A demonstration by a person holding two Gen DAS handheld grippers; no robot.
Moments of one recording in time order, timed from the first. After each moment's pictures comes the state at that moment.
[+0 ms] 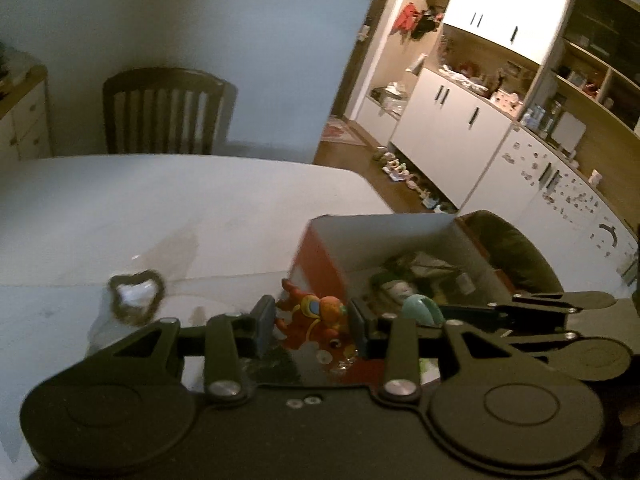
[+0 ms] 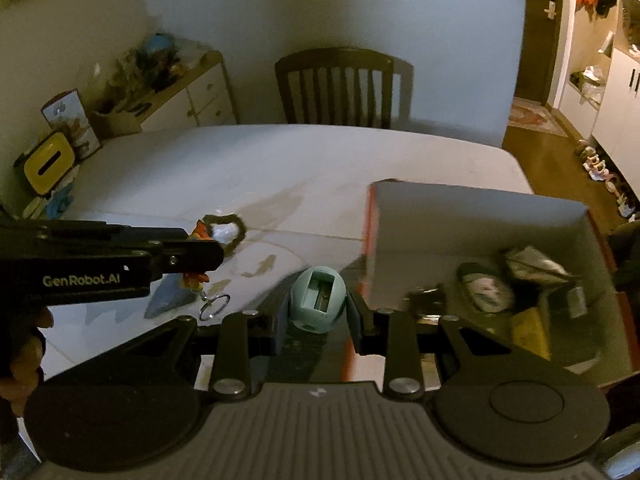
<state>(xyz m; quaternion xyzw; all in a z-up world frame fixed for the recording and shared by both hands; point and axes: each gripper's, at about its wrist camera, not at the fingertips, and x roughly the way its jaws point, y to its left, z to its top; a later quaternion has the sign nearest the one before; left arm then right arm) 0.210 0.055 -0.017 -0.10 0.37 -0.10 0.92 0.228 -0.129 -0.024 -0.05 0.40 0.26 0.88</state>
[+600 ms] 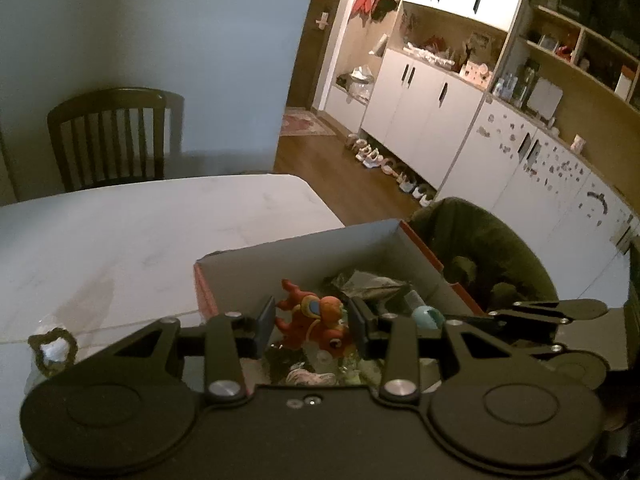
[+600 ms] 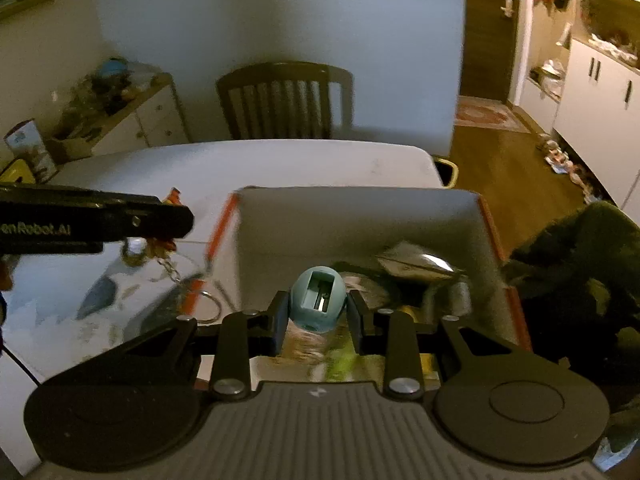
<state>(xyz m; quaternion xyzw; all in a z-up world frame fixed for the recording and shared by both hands) 0.269 -0.046 -0.011 -0.05 0.38 -0.13 0.92 0.268 -0.247 -0.030 -0.04 0.39 0.21 0.89</state>
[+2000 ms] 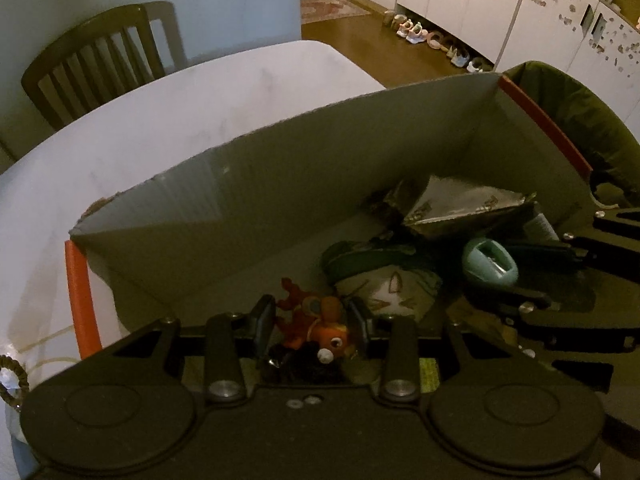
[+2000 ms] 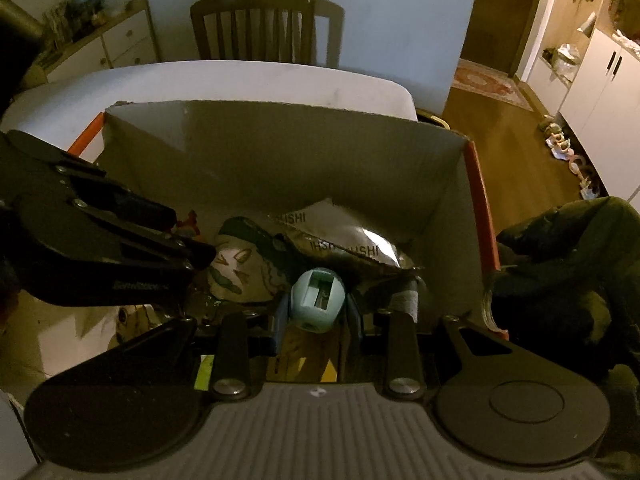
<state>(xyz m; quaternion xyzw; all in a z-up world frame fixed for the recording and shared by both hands) 0.373 -0.103 -0.135 0.06 0.53 -0.07 0.84 0.370 -0.269 -0.124 -0.12 0.46 0.21 0.86</state>
